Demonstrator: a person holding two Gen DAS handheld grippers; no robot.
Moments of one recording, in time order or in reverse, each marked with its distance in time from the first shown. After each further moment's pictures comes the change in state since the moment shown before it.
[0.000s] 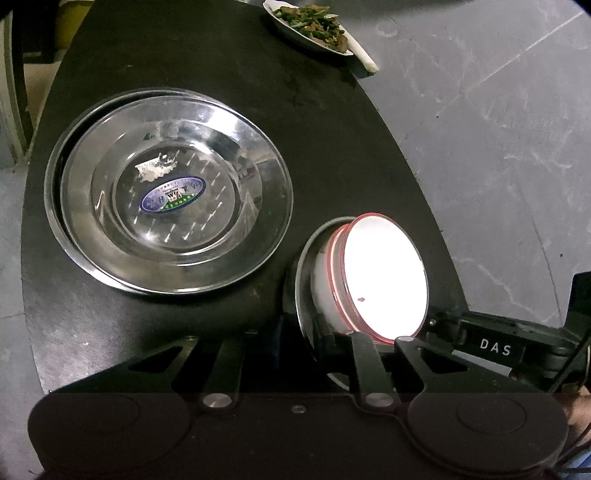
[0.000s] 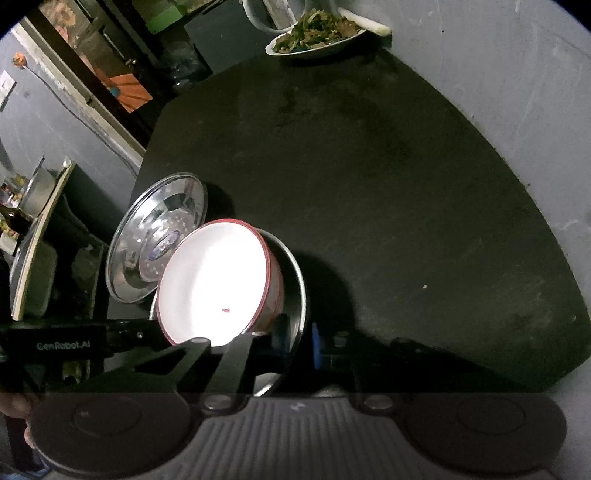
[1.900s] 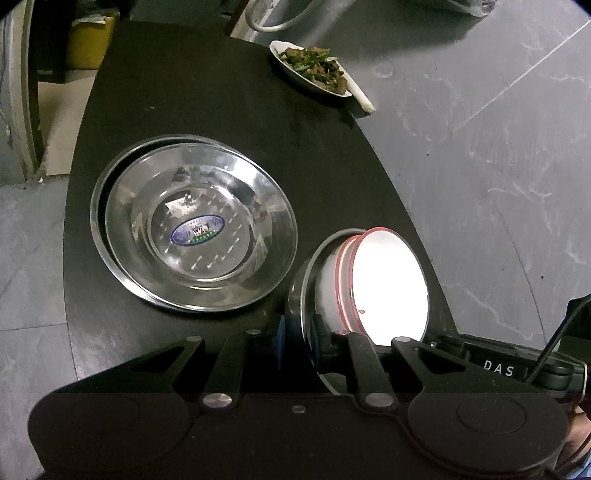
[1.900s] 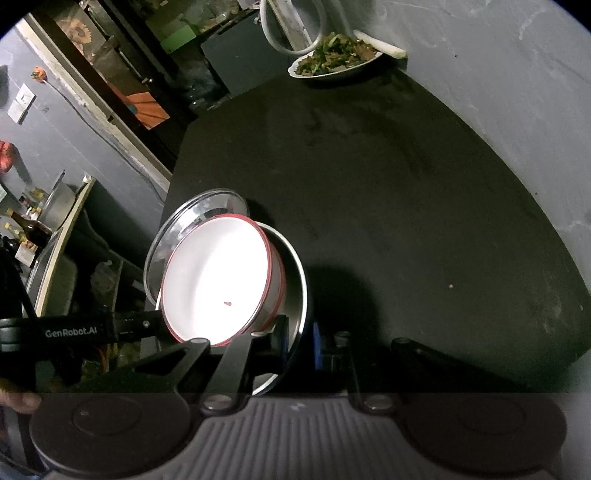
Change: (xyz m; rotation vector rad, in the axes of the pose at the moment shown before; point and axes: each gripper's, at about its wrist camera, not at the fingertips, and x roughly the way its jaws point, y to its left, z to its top) left arm -0.042 -0.001 -0.003 0.004 -0.106 0.013; right arm -0.021 0.027 -0.008 0.022 -0.067 0.057
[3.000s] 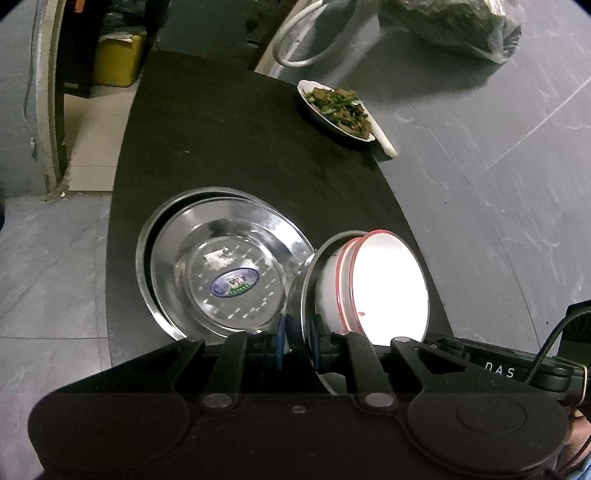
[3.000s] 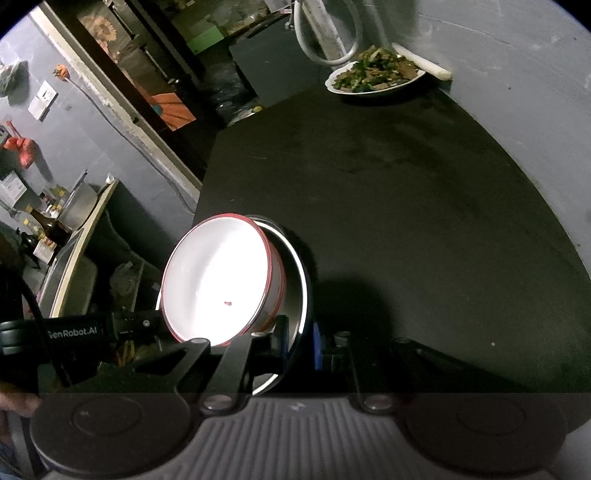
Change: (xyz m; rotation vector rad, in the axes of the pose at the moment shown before) left arm -0.024 0.015 0.026 -0.050 -0.094 0.054; right arm 0.013 0.025 0.035 -0.052 -0.013 0.070
